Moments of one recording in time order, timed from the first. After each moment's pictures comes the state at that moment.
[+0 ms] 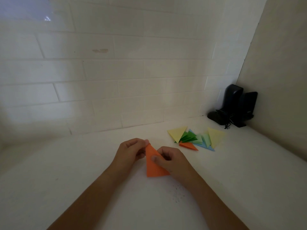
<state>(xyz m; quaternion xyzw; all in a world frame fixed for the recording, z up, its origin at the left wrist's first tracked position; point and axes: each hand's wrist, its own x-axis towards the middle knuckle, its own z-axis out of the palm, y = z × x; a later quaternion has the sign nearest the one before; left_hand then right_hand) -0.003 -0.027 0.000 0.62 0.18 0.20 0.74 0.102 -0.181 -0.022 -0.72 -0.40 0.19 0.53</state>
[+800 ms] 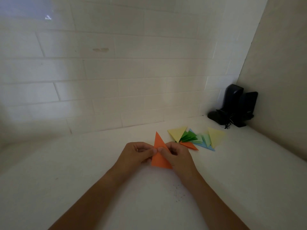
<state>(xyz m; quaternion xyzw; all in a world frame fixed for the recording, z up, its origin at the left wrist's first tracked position) -0.008 -0.035 -0.001 0.69 0.16 0.16 0.69 0.103 -0.179 -0.024 -0.71 -0.32 0.10 0.62</state>
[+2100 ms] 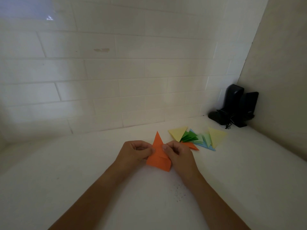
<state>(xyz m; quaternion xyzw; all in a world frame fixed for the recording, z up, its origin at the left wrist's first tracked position) -0.007 -0.028 -0.001 0.68 0.18 0.18 0.69 0.106 -0.180 -0.025 -0.72 -0.31 0.08 0.62</state>
